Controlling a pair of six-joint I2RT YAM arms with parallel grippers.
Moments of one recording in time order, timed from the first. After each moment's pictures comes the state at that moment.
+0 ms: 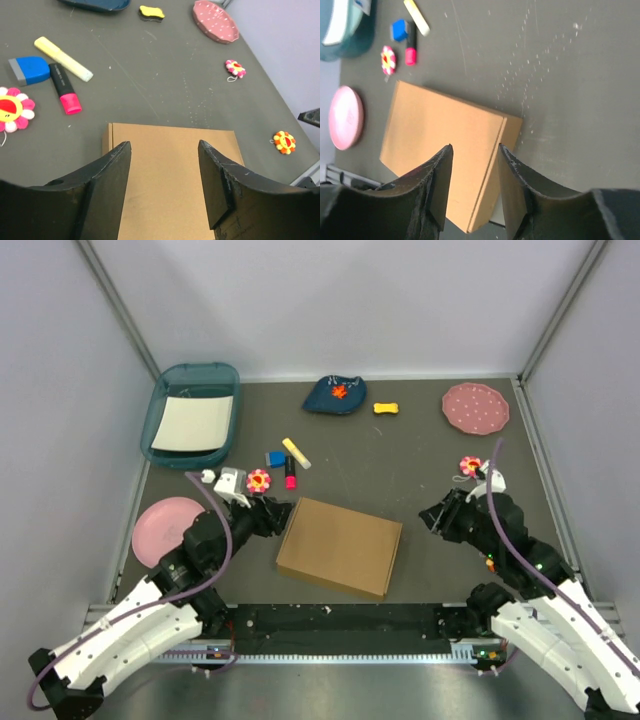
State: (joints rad) left arm -0.79 0.49 0.50 -0.16 -0.23 -0.51; right arm 0.56 0.49 0.67 -0.67 0.12 0.73
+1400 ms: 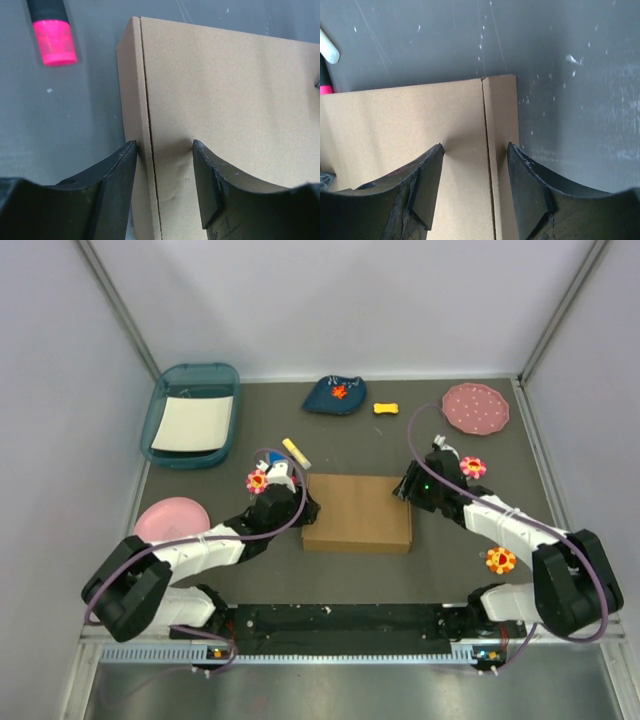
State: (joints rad) left arm -0.72 1.27 0.47 0.26 -0.19 -0.68; right arm 0.39 1.27 0.64 -0.14 -0.01 0.71
